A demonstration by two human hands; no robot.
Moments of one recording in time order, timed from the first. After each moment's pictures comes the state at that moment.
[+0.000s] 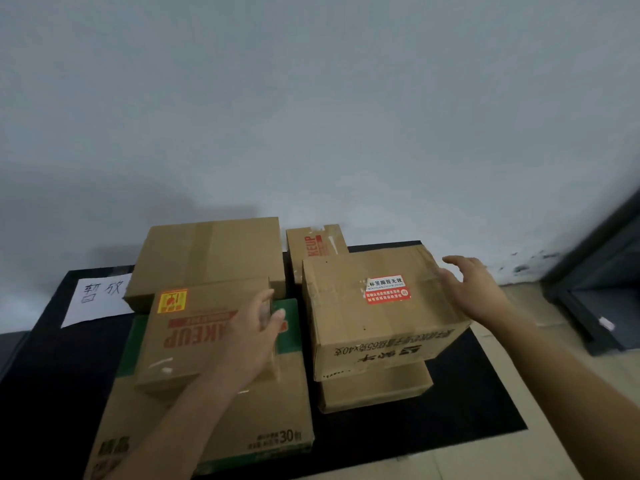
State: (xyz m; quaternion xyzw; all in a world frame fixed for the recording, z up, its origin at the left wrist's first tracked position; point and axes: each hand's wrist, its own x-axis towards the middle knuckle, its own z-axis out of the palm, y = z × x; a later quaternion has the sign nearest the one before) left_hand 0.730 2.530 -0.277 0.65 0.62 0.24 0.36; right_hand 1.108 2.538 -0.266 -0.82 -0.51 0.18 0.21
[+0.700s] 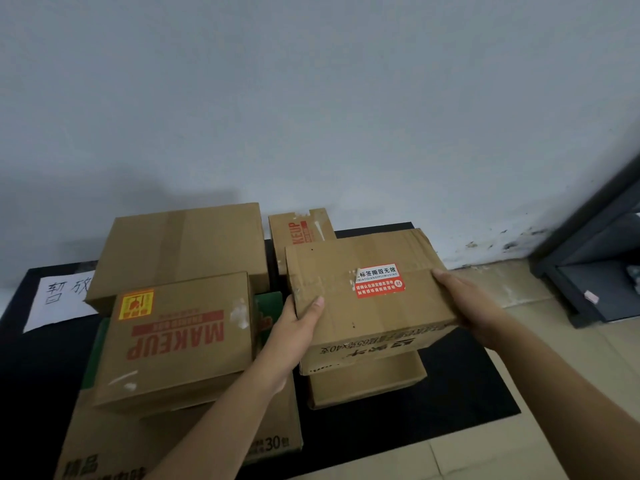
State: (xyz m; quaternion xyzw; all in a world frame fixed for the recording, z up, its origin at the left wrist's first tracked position) left_hand 0.815 2.550 -0.319 0.46 0.55 0.26 0.65; right_hand 1.126 2.529 -0.320 -0.76 -0.28 0.47 0.35
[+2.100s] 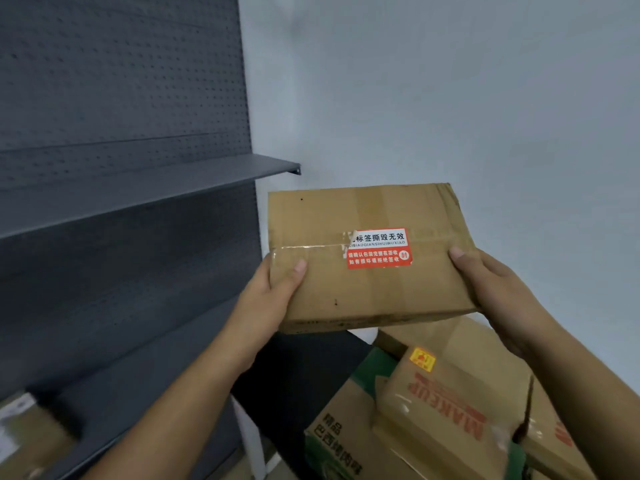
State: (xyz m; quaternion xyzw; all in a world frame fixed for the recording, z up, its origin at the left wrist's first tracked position) left_hand 0.501 2.378 -0.092 0.33 0.66 0.62 0.25; right_hand 0.735 2.574 -0.078 -0.39 -0.68 0.50 0.36
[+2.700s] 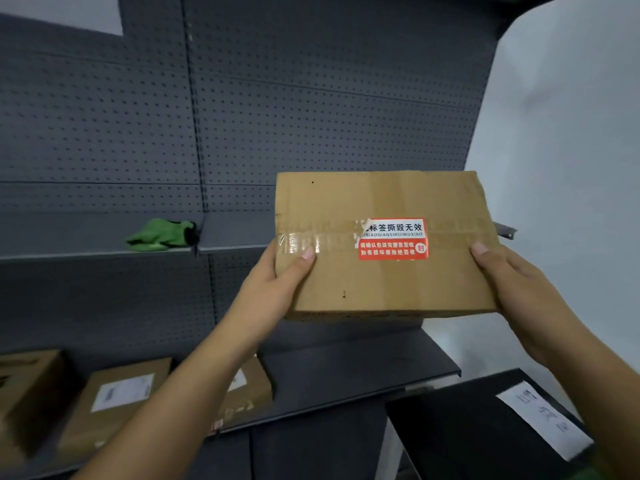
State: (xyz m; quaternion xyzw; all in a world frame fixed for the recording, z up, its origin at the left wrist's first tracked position) left_hand 0.384 2.046 -0.021 0.20 0.70 0.68 0.01; right_hand 0.495 2.329 0.002 -0.16 -0.77 0.55 0.28
